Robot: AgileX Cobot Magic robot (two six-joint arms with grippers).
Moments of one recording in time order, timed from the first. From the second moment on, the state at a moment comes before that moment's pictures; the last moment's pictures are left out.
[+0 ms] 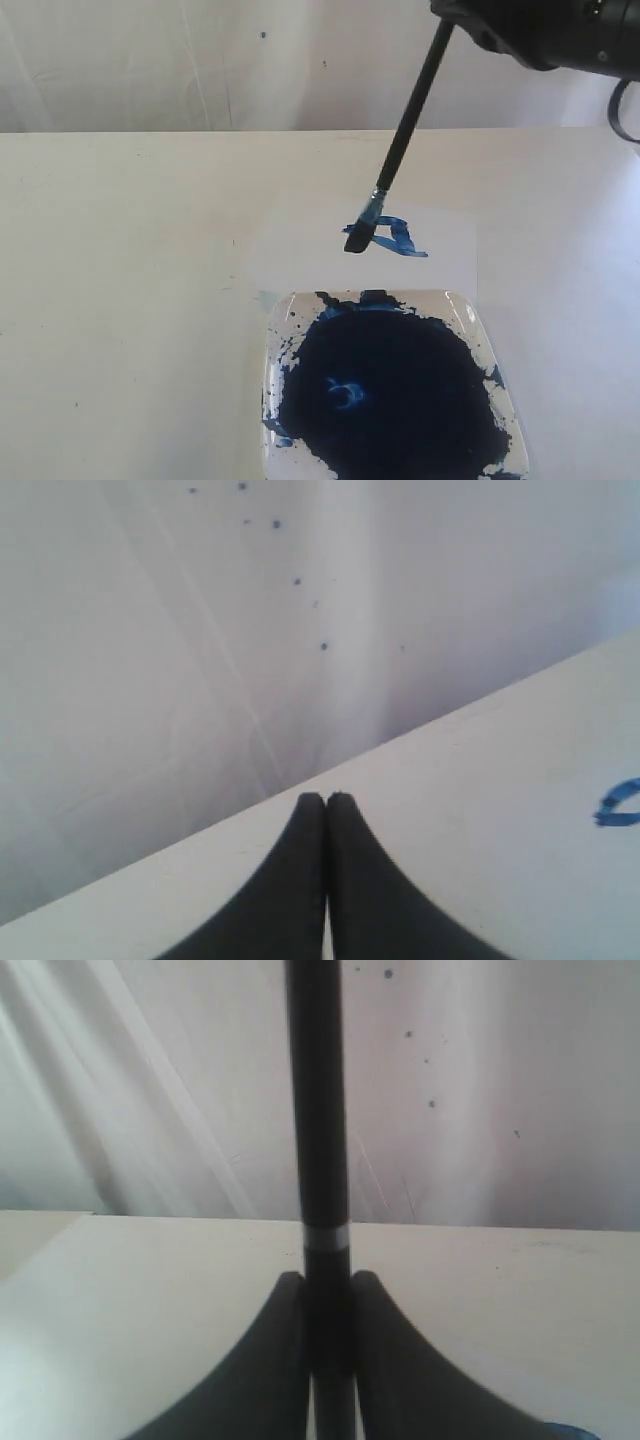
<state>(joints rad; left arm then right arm) -0.11 0.80 -0.65 1.67 -0.26 -1.39 0.48 1.19 -0.96 1.54 0.24 -1.23</state>
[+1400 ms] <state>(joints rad) -0.11 0.77 -0.56 1.67 -0.45 -1.39 -0.07 1.81 -0.73 1.71 0.87 -1.03</state>
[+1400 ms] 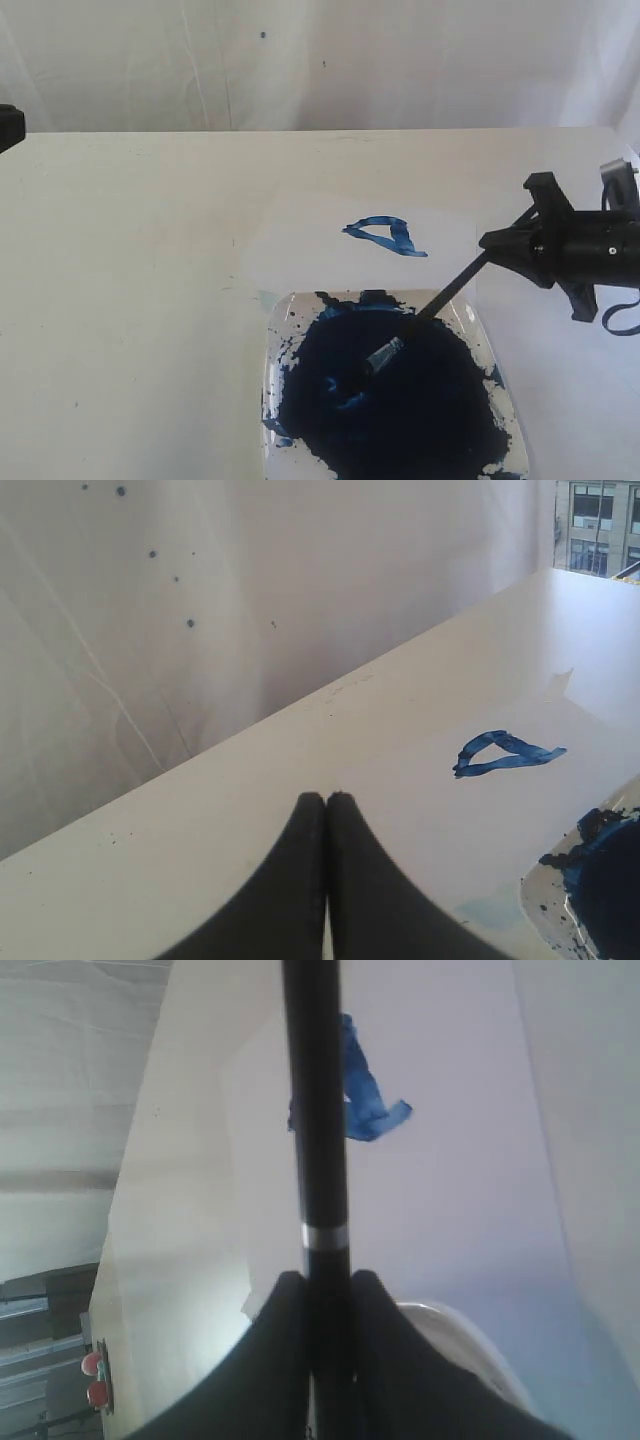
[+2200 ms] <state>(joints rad) -0.11 0.77 -0.56 1.67 -0.45 -1.39 -0.07 1.85 -0.67 1.74 0.78 -1.10</state>
